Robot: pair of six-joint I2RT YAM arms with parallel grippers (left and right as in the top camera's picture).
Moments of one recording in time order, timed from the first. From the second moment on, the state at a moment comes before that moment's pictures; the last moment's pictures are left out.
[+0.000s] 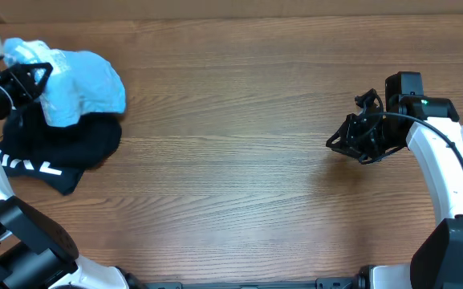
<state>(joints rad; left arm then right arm) 0.63 1.78 1.54 -0.59 0.87 0.01 -0.08 1.59 1.23 -1.09 -0.54 0.23</state>
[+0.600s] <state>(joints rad) 0.82 1.78 1.51 -0.94 0.28 -0.19 -0.08 1.59 1.23 -1.08 -0.54 0.23</state>
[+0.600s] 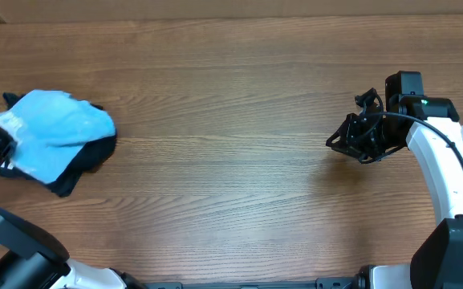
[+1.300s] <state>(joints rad) 0.57 1.89 1.50 -0.82 0.31 0.02 -0.08 1.59 1.23 -1.08 -0.54 0.23</state>
